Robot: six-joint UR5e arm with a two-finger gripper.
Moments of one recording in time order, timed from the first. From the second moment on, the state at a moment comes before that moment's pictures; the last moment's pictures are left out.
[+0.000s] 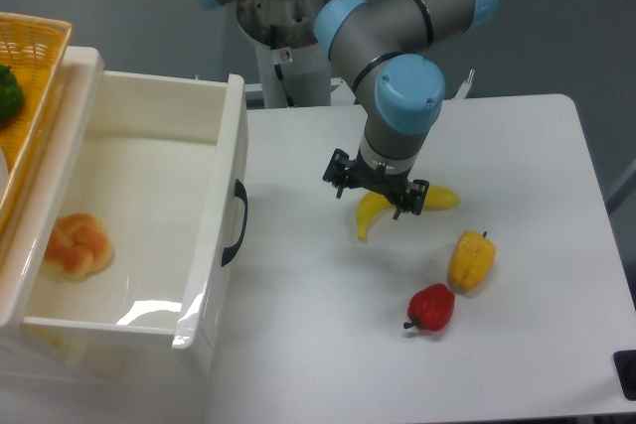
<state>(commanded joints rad) 2.51 -1.88 -1.66 -1.26 1.41 0.67</state>
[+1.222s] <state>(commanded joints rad) 2.42 -1.95 -1.62 -1.24 1.35 0.52</state>
